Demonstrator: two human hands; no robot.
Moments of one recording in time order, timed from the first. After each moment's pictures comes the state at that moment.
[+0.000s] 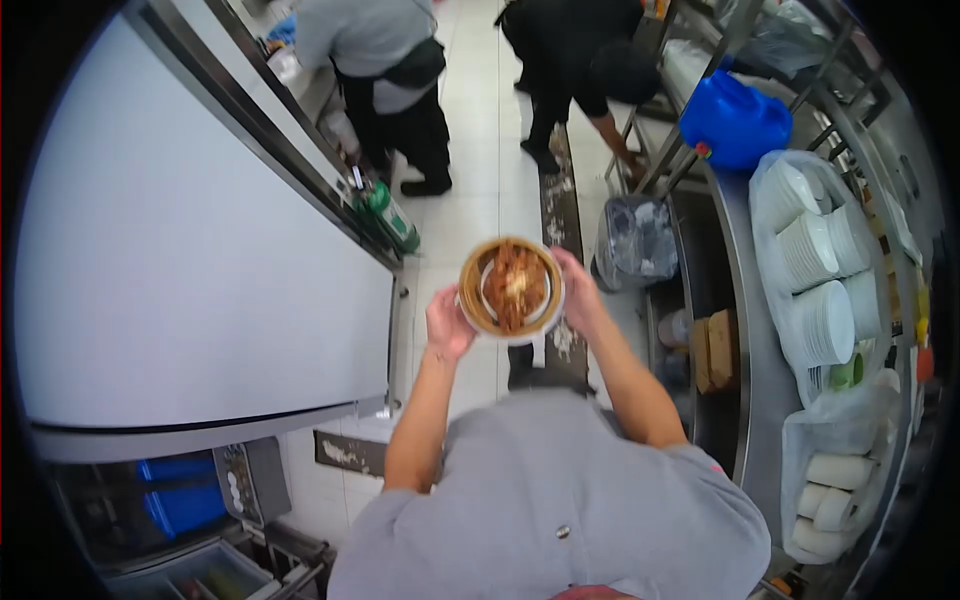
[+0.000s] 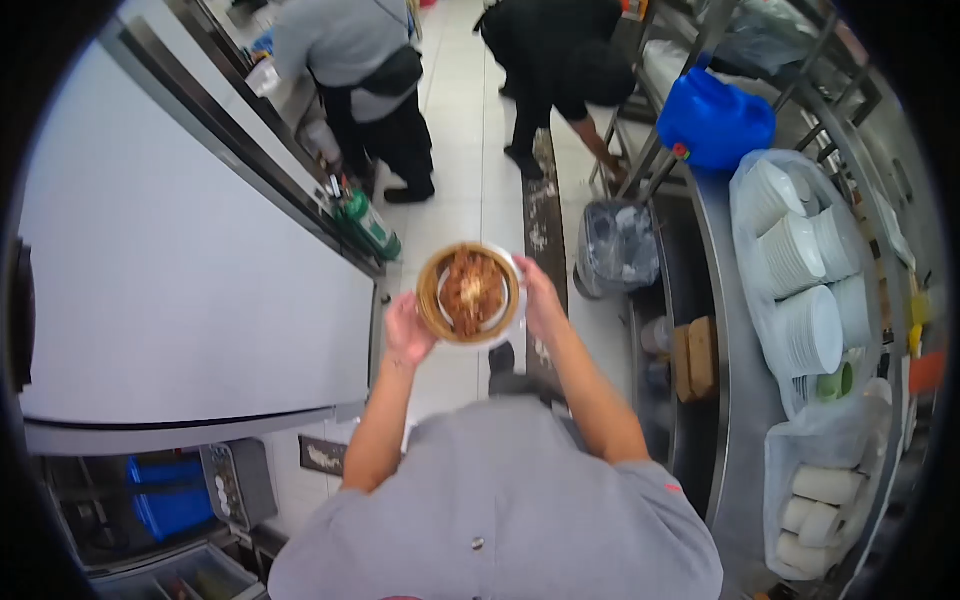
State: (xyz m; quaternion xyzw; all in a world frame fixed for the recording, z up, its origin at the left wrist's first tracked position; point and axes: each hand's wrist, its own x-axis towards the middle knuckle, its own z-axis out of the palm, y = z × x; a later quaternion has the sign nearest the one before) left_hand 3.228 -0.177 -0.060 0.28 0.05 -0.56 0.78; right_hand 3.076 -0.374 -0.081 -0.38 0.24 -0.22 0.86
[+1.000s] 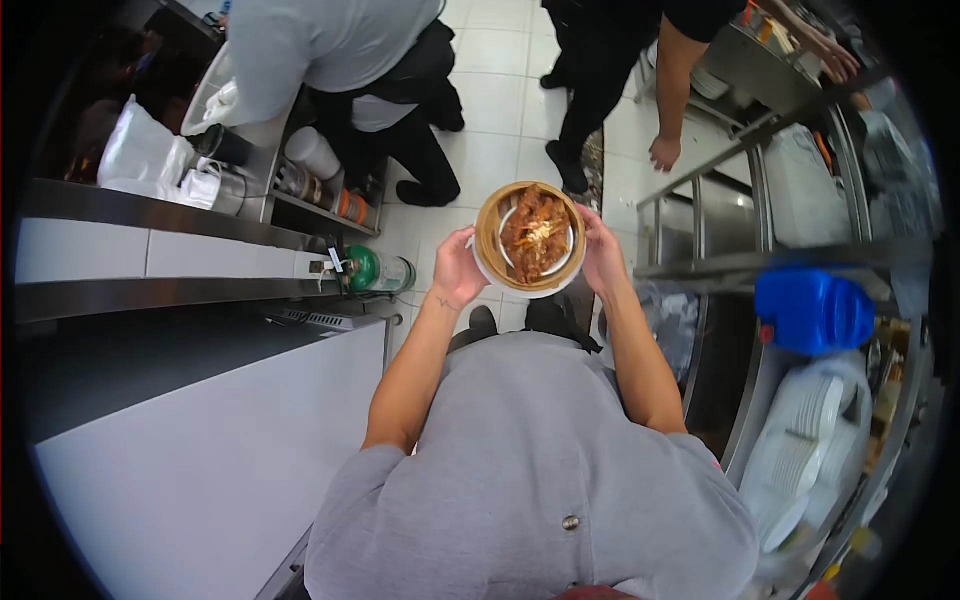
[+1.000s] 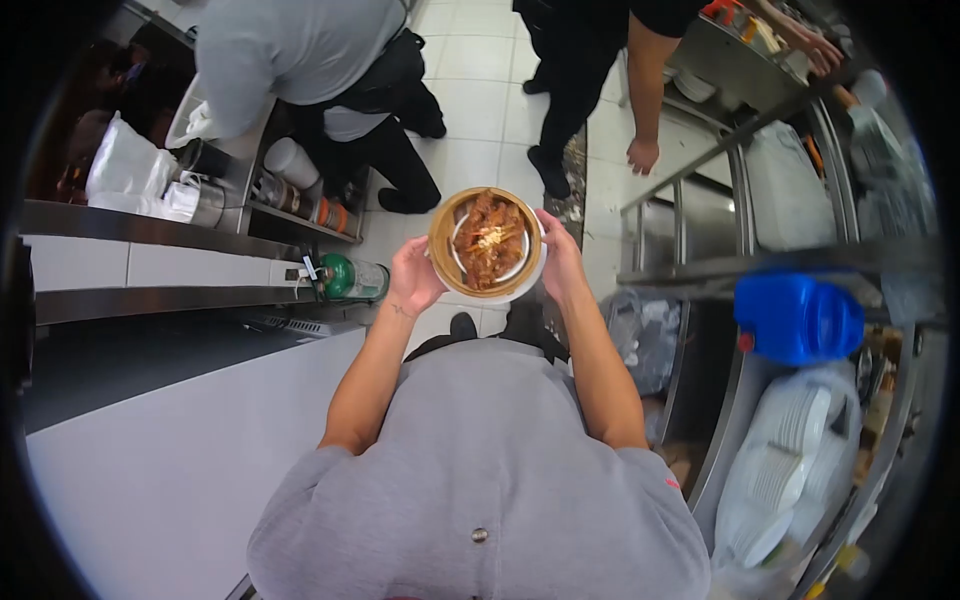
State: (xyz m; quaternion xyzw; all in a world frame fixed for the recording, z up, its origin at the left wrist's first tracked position) left_hand 3.560 -0.524 -0.075 0.29 0.10 -0.58 0.76; right_hand 3.410 -0.721 -0.116 -0.36 0.28 -0.20 0.87
